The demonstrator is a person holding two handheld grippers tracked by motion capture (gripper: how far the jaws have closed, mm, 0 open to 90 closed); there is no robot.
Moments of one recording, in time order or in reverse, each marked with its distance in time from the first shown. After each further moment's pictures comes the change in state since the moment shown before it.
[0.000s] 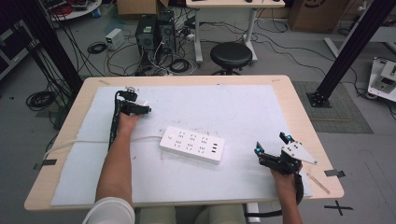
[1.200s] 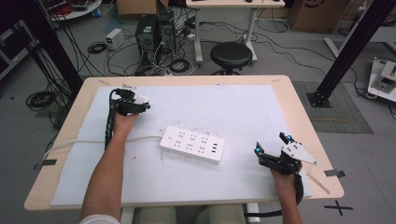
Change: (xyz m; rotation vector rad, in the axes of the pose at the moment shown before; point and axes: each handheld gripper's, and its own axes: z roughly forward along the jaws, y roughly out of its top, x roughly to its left) left arm -0.010 0.003 -0.049 -0.154 -0.093 0.037; right arm 0.001 0.000 0.000 -0.002 -0.003 -0.005
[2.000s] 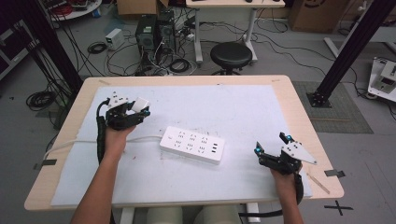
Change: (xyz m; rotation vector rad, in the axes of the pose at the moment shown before) left arm -0.048 -0.027 -0.086 -0.264 -0.114 0.086; right arm -0.001 0.000 0.001 0.003 0.001 0.001
